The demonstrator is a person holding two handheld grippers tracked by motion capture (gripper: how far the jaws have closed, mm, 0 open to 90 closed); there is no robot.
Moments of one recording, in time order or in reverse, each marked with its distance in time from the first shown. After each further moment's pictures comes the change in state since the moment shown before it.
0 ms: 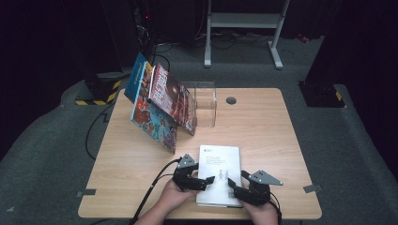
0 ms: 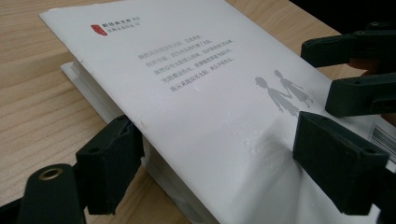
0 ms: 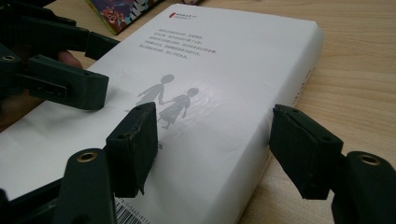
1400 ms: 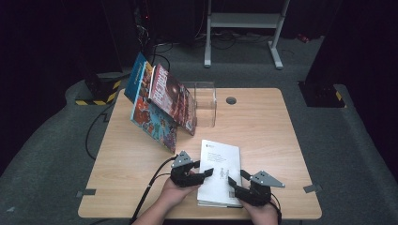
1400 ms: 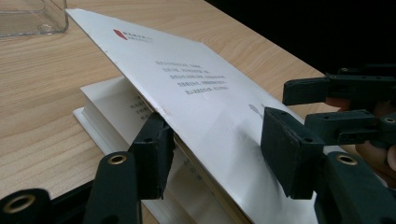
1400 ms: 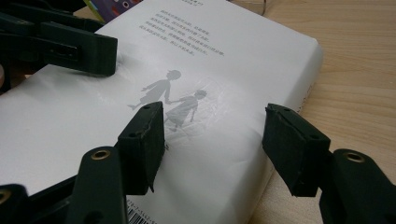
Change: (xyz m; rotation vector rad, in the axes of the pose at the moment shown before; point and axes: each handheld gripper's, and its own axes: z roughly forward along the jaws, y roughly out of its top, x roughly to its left) left arm -0.002 0.011 -0.015 -0.118 -0.026 -0.016; right arm 0.002 0.001 -0.005 -0.053 0.014 -0.007
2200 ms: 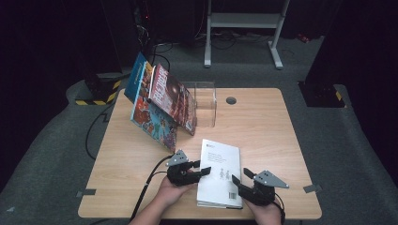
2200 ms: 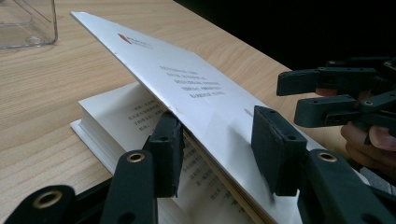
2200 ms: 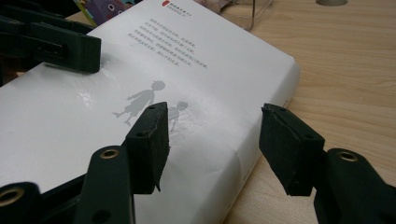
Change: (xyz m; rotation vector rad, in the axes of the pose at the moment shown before) left arm 0.010 0.002 -0.008 -0.026 -0.077 0.009; right arm -0.004 0.006 -0.010 -0.024 -0.028 -0.031
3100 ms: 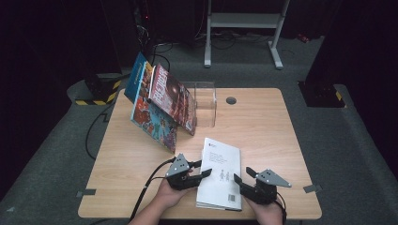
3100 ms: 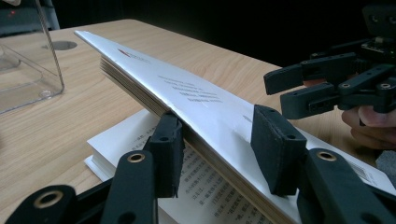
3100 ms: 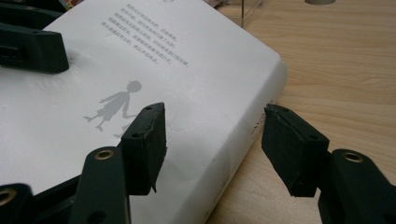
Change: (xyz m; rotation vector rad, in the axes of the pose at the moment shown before) left arm -0.014 -0.002 -0.007 -0.085 0.026 0.220; right arm -0.006 0.002 -0.002 0.001 -0.020 0.023
